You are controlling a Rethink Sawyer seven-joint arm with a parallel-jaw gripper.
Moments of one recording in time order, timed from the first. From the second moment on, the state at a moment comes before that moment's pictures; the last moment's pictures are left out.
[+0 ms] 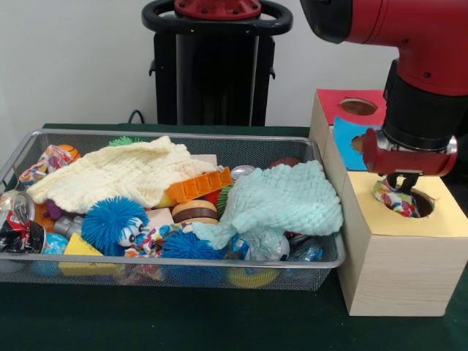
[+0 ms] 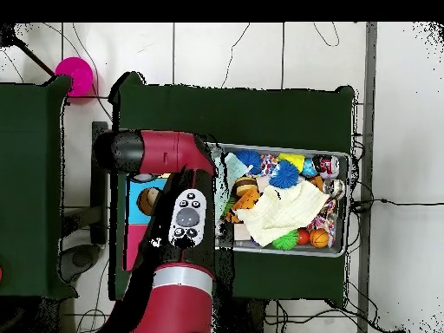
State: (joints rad) arm 0.14 -0.37 -0.17 1.20 0.17 0.79 1.71
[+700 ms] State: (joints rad) arm 0.13 -0.31 -0.17 1.14 0.18 0.82 1.71
